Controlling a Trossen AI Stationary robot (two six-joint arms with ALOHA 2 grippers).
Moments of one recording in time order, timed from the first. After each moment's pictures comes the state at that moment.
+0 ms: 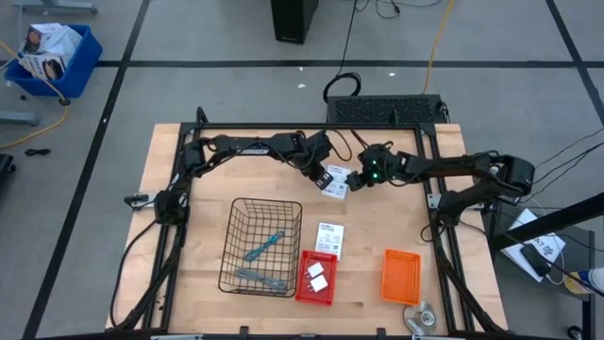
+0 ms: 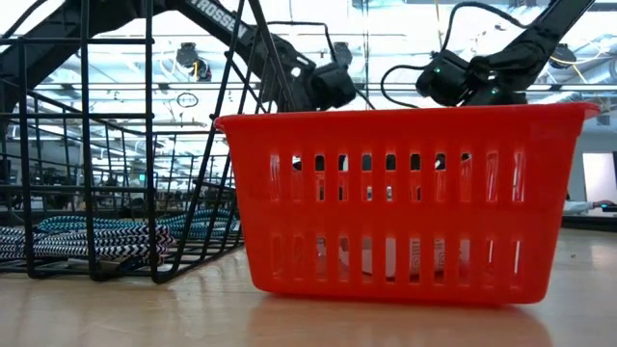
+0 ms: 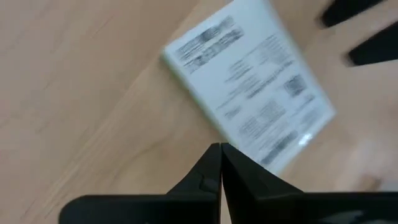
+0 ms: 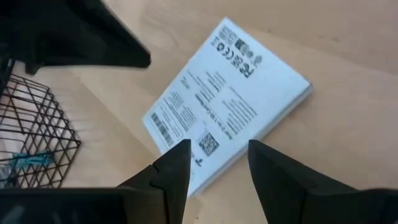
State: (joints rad) left arm 0.33 2.18 1.69 -0.59 0.18 -0.39; right arm -0.45 1.37 0.53 0.02 -0.18 0.75
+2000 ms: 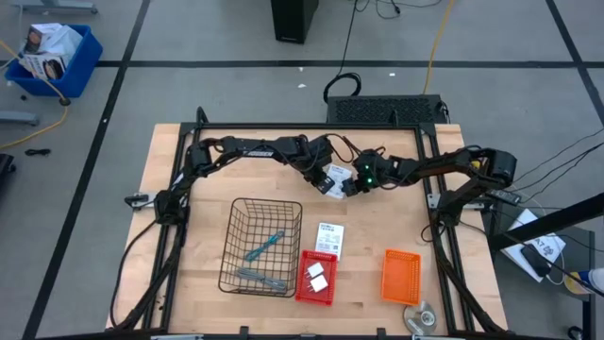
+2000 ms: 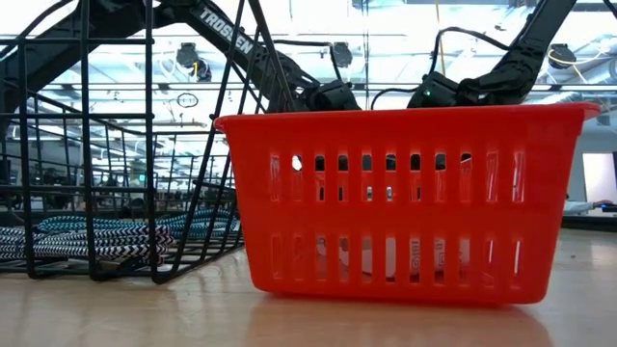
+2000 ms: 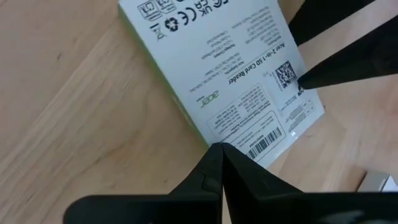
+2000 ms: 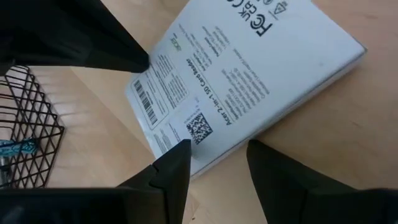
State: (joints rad) left arm 0.33 2.27 1.68 -0.56 0.30 -0.39; right arm -0.42 1.54 0.52 0.13 -0.26 0.79
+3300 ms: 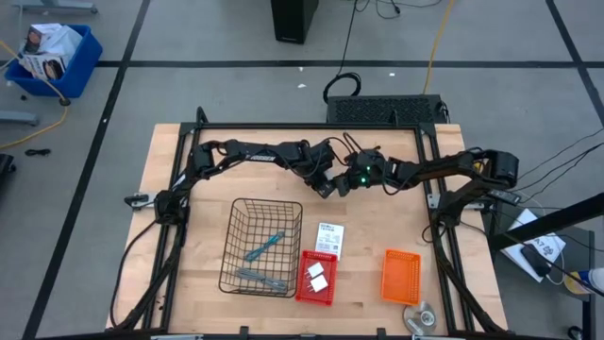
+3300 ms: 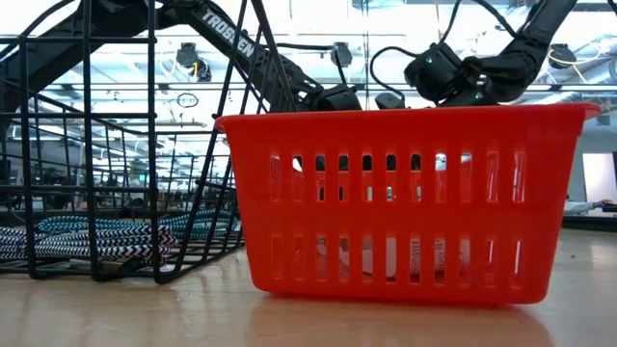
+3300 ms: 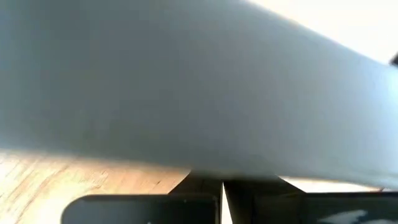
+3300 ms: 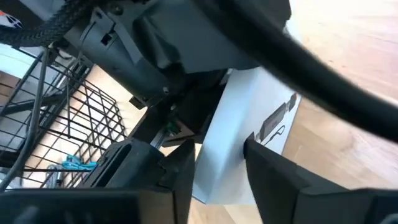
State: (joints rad) left arm 0.30 2.29 1.68 -0.52 0.26 -0.41; right arm -0.34 1.53 0.53 0.34 -0.15 0.67
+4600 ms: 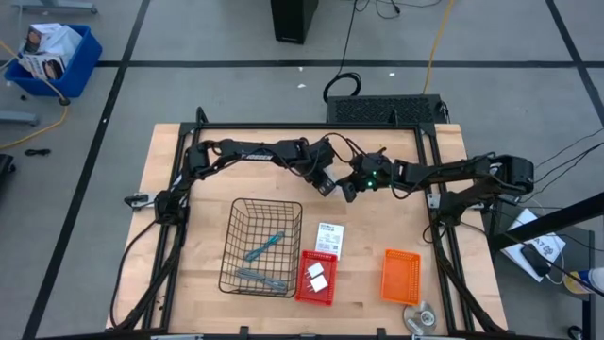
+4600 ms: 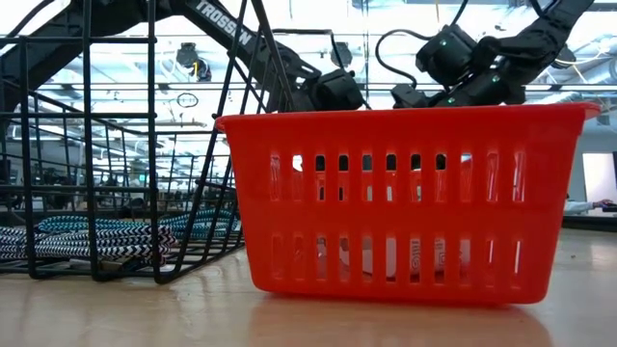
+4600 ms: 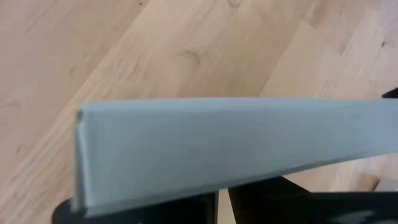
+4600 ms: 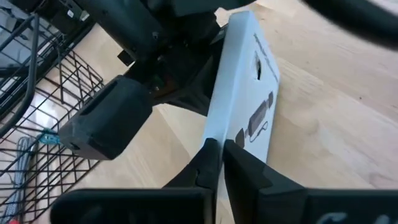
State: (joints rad) left arm 0.29 2.22 1.68 -0.52 0.19 -0.40; right arm -0.29 1.37 0.52 0.22 -0.08 0.58
